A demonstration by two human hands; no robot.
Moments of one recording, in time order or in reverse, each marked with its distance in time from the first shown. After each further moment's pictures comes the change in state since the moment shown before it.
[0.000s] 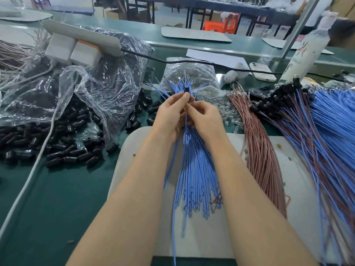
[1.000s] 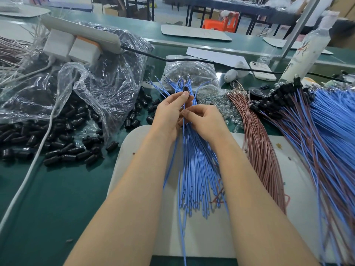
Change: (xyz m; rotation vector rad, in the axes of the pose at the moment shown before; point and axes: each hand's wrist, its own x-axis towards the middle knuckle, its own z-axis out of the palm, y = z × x) left_hand 0.006 -0.005 -0.004 0.036 0.054 -0.021; right_hand 0.004 0.006 -0.008 -0.217 -0.134 0.004
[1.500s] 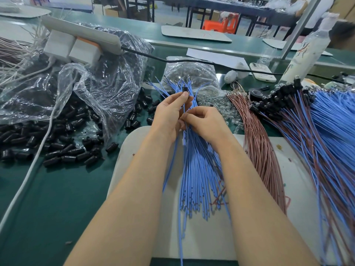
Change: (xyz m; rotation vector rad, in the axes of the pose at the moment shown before) left_hand 0.008 -0.003 -0.003 -0.004 -0.017 0.021; right_hand -0.002 -0.001 -0.003 -0.005 -0.042 0.017
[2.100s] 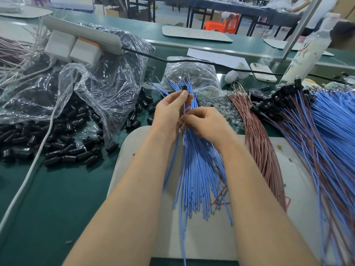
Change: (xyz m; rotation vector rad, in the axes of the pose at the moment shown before) left_hand -0.001 -0.002 0.000 0.033 0.033 0.028; right_hand -0.003 -0.005 -0.004 -0.062 -0.049 0.035
